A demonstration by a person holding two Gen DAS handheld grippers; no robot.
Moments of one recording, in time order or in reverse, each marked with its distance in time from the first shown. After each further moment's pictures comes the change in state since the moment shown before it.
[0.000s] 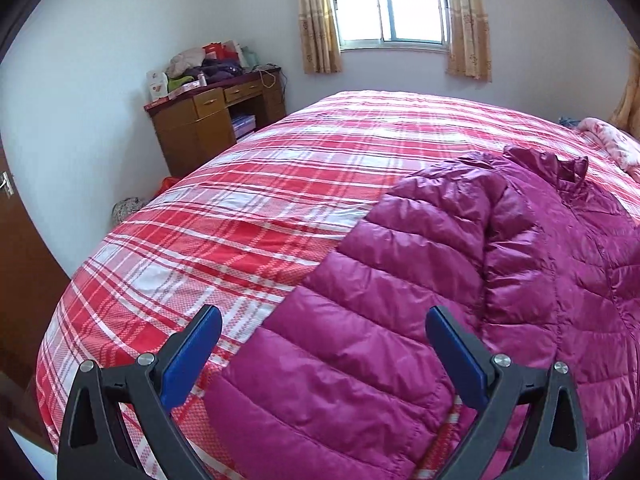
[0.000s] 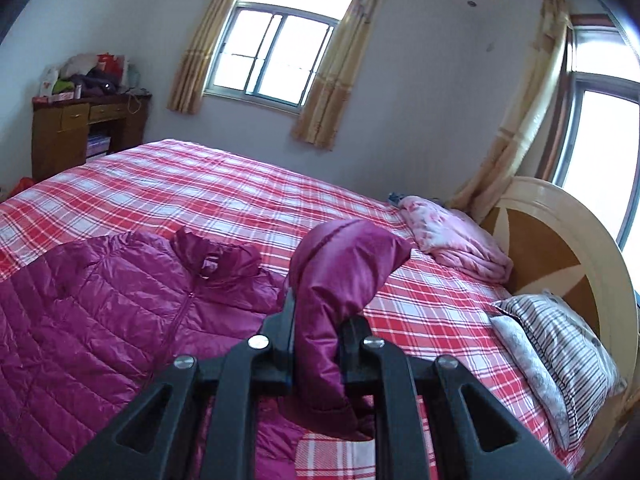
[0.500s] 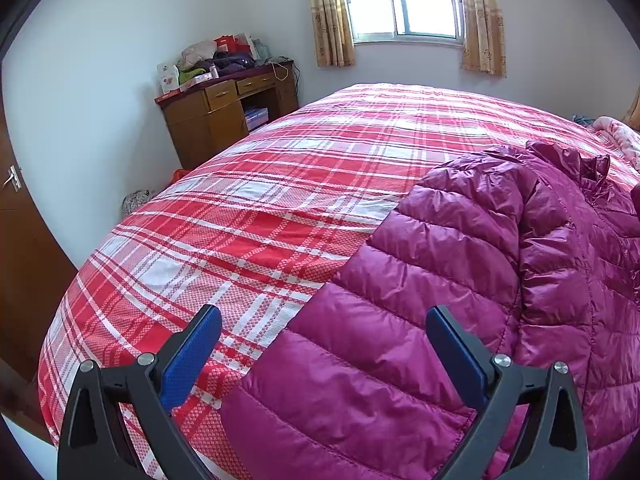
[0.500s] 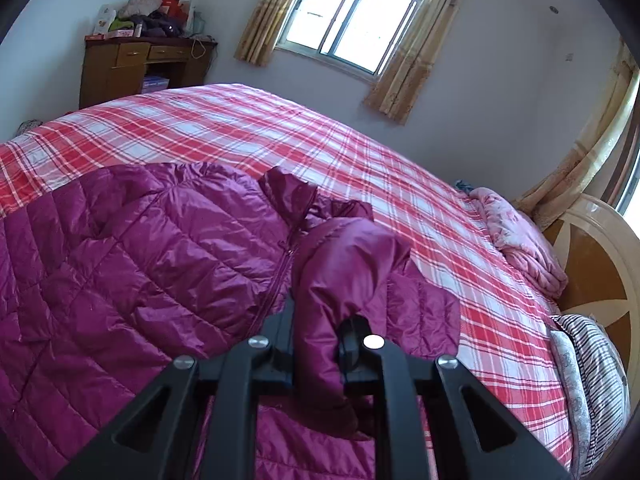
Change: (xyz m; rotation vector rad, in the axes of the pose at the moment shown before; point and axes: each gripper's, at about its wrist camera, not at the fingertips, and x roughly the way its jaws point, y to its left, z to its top) left arm 0.020 0.015 -0.003 -0.011 0.025 0.043; right arm 0.068 0.118 -0.036 -0.143 0.130 0.149
